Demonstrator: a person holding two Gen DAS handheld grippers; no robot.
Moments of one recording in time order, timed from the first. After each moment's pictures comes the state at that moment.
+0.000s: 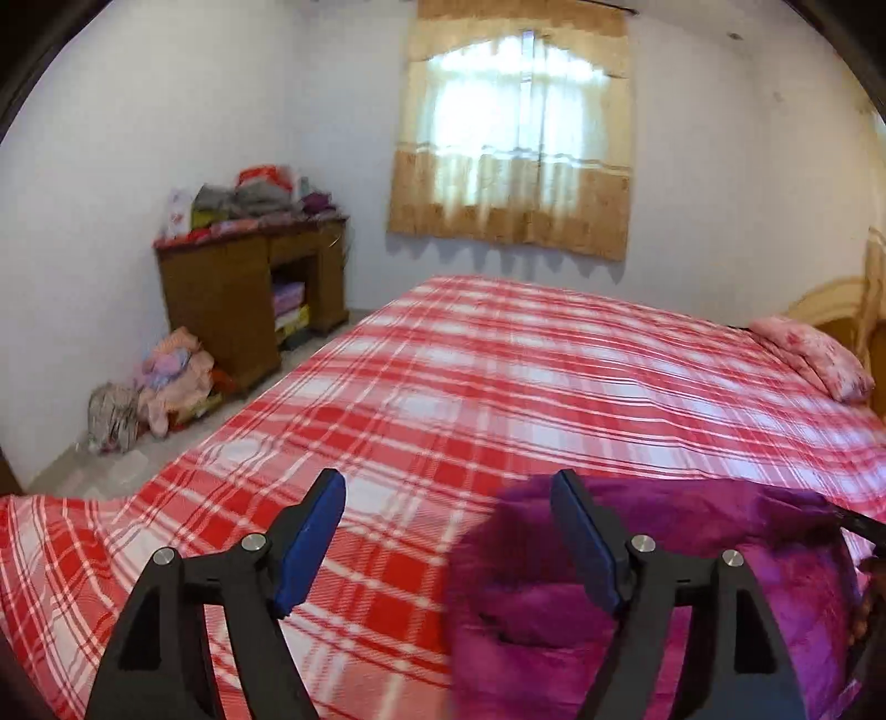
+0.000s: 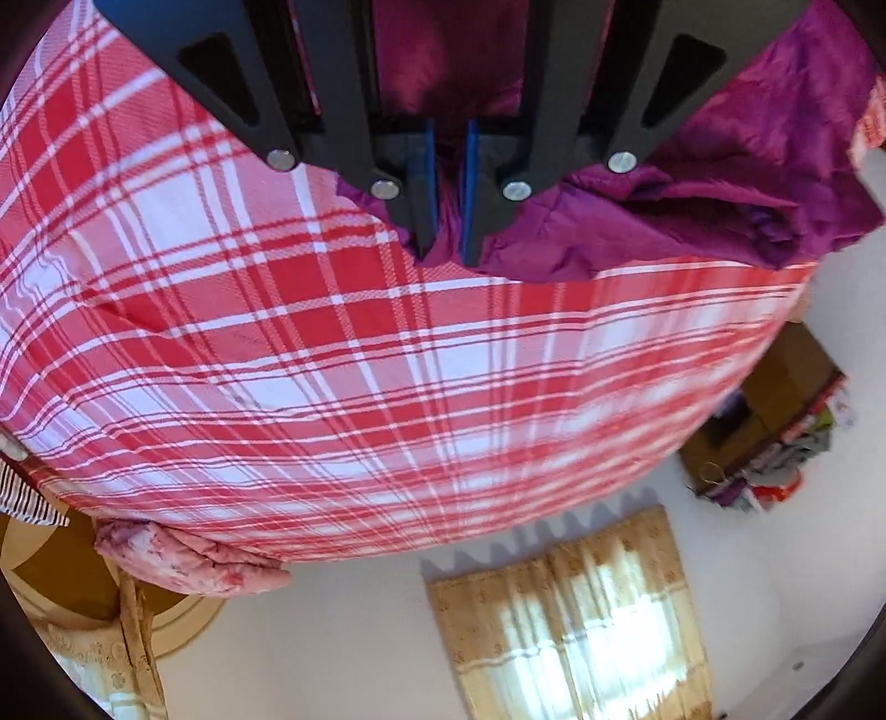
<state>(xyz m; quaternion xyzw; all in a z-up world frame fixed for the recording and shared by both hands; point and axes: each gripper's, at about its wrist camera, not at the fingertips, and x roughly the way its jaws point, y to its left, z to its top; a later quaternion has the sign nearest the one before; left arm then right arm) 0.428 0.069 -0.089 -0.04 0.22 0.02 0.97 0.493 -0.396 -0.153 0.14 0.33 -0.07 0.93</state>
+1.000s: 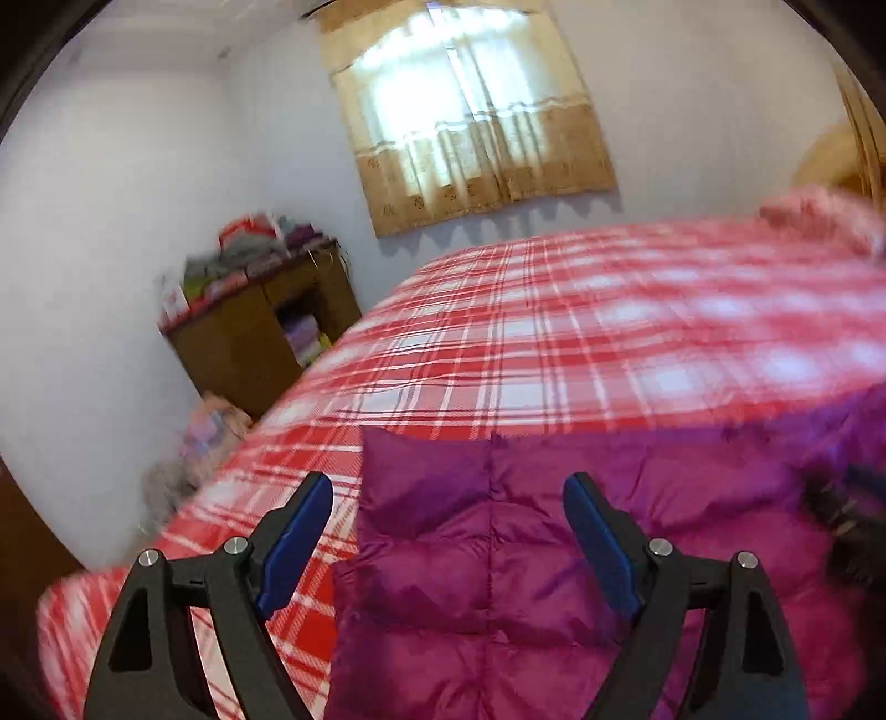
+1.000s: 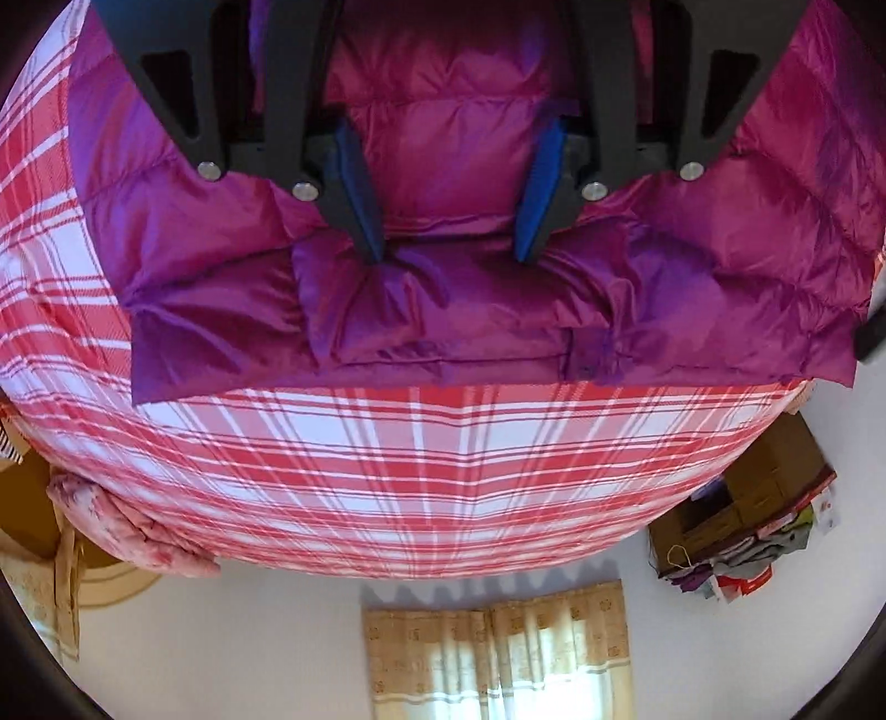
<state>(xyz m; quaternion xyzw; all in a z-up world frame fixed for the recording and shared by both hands) 0.505 -0.045 -0.157 0.14 0.25 0.09 0.95 0.520 -0.289 -0.182 0.06 0.38 -0.03 0.92</state>
